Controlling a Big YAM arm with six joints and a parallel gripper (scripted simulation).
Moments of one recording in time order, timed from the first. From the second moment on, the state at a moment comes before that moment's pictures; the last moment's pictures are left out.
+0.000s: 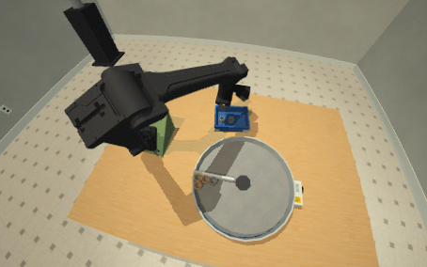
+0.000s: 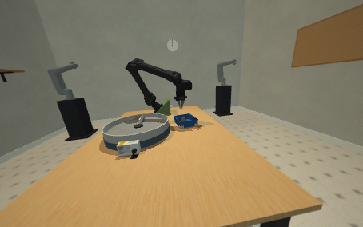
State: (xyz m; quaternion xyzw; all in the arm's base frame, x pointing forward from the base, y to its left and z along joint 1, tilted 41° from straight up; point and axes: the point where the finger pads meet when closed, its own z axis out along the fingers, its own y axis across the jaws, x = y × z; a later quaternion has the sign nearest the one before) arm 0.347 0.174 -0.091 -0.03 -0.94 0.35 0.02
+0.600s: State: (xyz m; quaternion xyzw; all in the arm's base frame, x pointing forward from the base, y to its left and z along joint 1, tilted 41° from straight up) arm 0.344 0.167 -0.087 -0.03 -0.93 0.35 0.02
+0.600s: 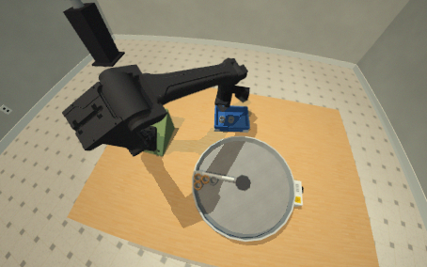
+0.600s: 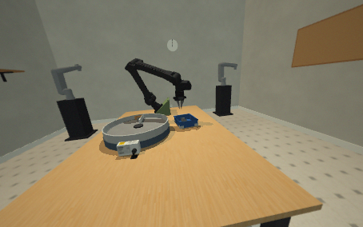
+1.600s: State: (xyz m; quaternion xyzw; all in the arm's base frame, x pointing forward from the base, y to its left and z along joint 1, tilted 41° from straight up) arm 0.349 -0.095 0.141 -0.04 -0.94 0.35 0.02
